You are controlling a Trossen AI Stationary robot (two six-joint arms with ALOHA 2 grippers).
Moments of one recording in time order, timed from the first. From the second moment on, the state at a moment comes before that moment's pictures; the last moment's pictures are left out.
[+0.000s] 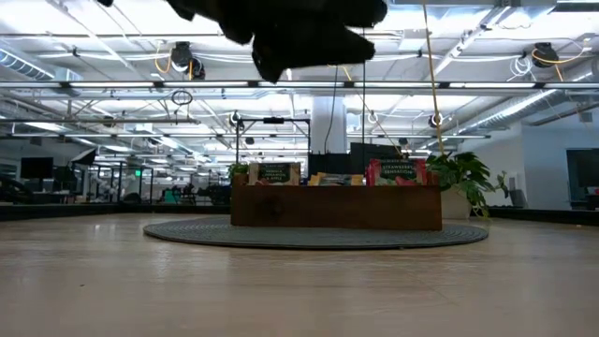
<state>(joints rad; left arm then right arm) -0.46 1.87 1.09 0.37 -0.29 -0.14 0.96 1.34 0.59 -0.08 0.05 0.57</state>
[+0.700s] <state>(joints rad) -0.45 1.91 1.09 0.27 -0.26 -0.39 0.87 1.66 0.60 0.15 0.11 0.55</state>
